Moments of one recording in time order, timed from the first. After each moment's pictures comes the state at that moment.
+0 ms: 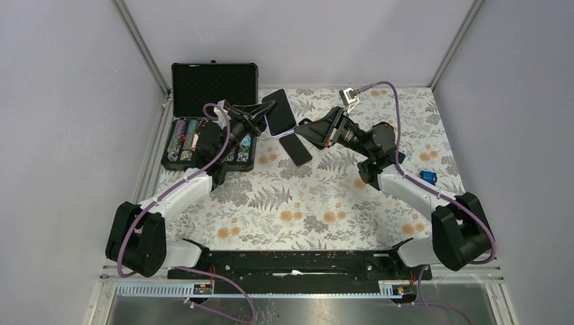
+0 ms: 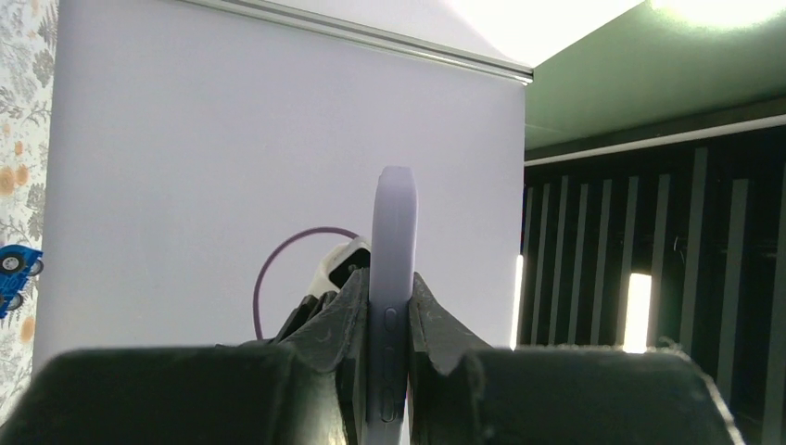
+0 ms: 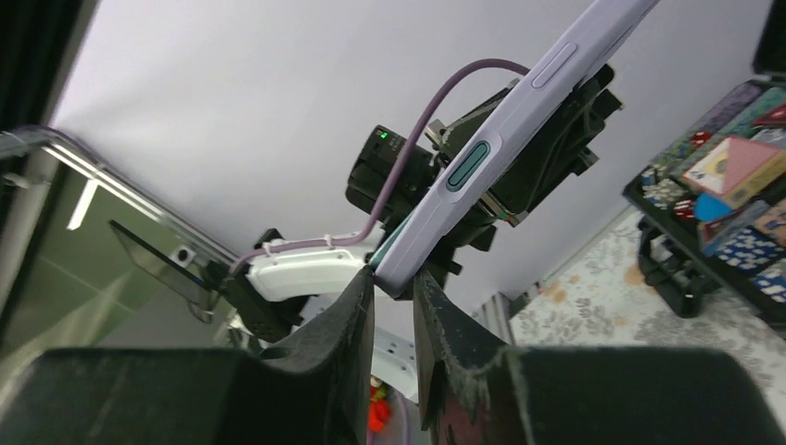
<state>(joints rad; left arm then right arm) -0.40 1.31 0.79 0.75 0.30 -1.97 0.50 1.40 0.83 1.03 -0.70 1.32</state>
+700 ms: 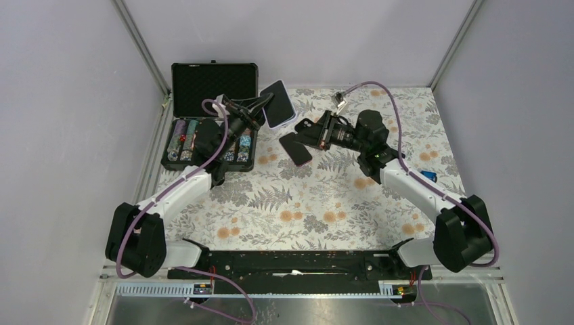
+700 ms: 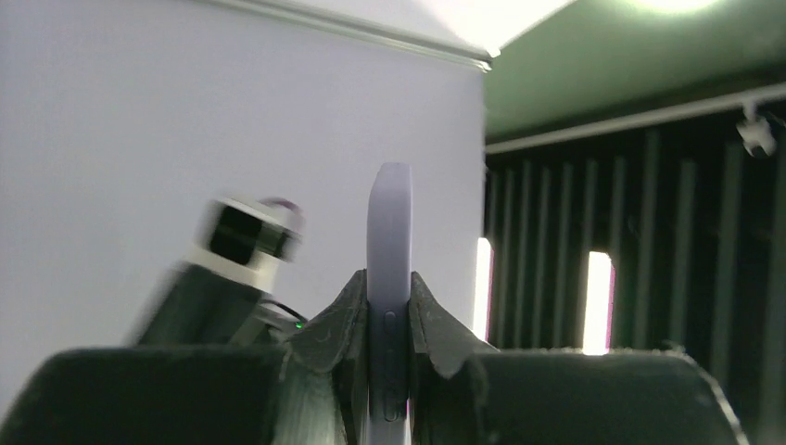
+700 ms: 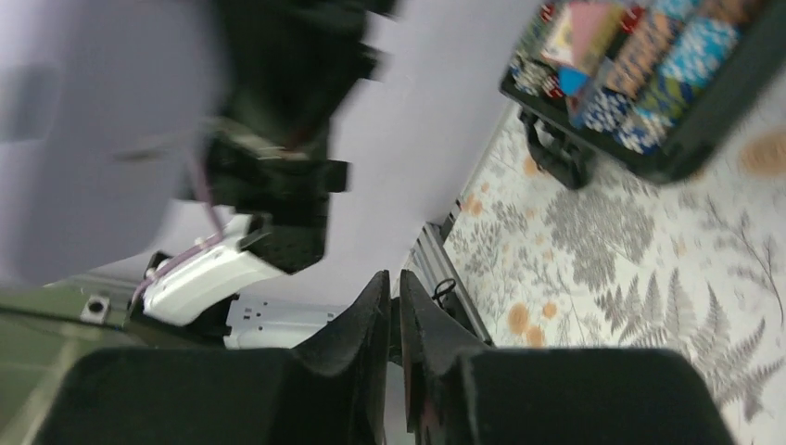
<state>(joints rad) -0.38 1.31 0.81 0.74 0.29 -2.01 0.49 1.36 0.94 0.46 -0.71 1.08</state>
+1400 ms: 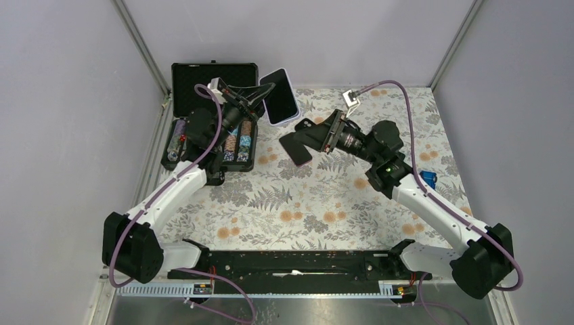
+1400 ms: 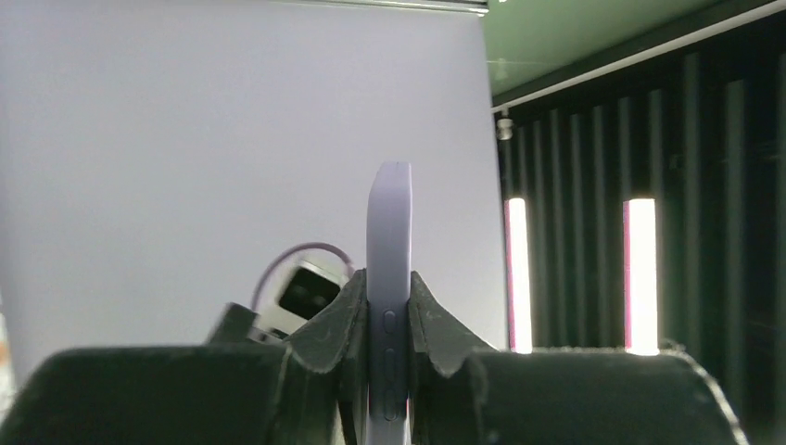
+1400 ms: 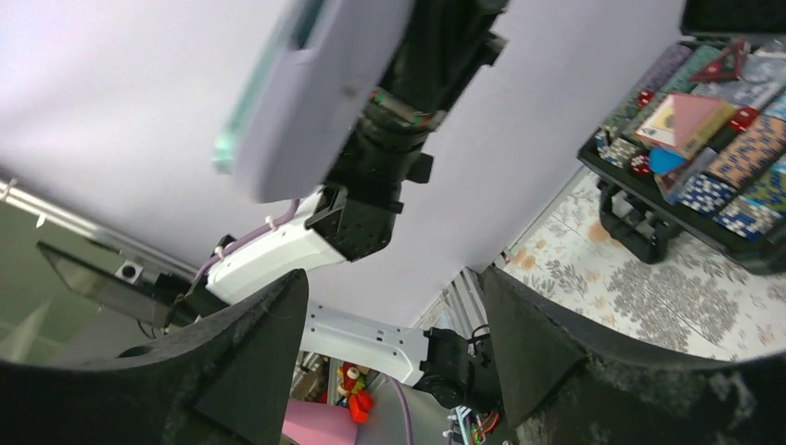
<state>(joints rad) -0.40 1.27 0.96 0.67 0.34 -1.93 0.58 1.18 0.92 0.43 -0.56 1.09</state>
